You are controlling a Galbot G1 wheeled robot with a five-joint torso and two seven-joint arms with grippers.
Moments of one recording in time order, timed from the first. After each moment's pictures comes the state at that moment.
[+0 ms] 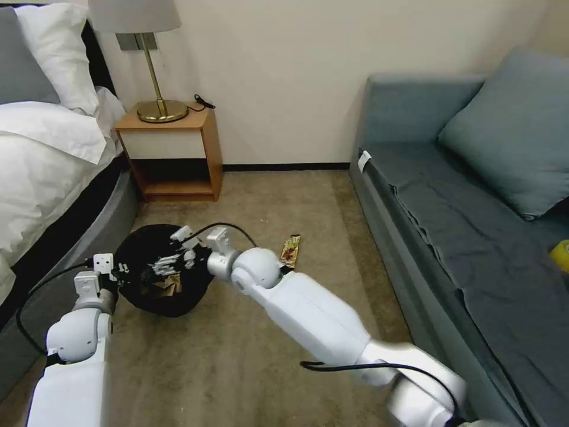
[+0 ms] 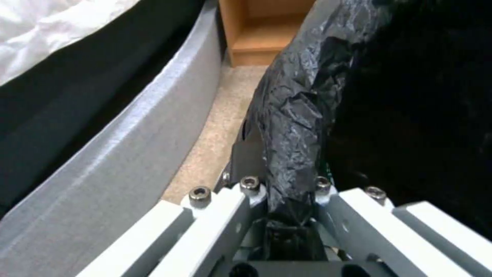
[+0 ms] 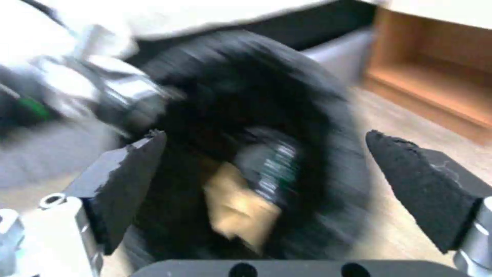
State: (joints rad) left arm 1.11 -1.32 -0.89 -1.67 -0.05 0.42 0.13; right arm -0.44 1.45 -0.40 1.31 0.53 -0.34 -0.25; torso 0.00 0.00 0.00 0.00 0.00
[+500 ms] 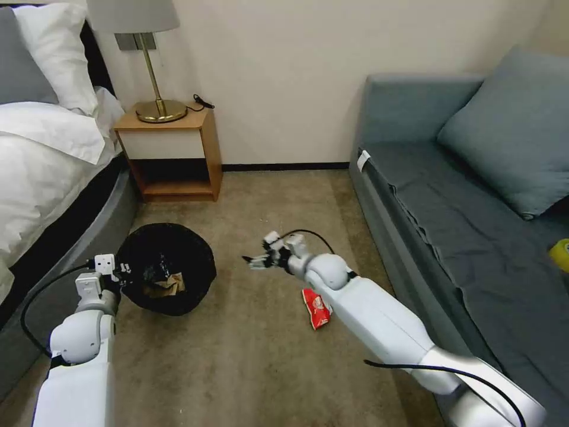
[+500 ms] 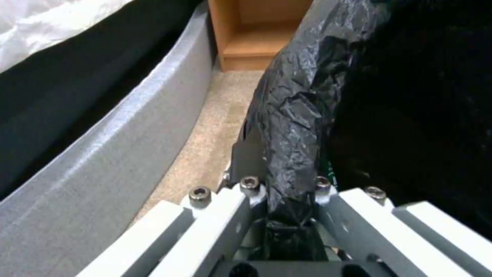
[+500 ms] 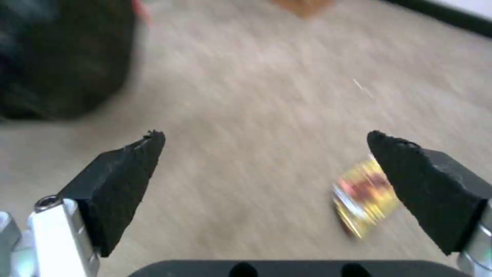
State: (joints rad) left arm 1.12 -1.35 -0.89 -1.67 -0.04 0.39 0.13; right arm -0.54 1.28 -0.28 1.22 0.42 -0.35 -0.15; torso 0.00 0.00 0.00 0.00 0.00
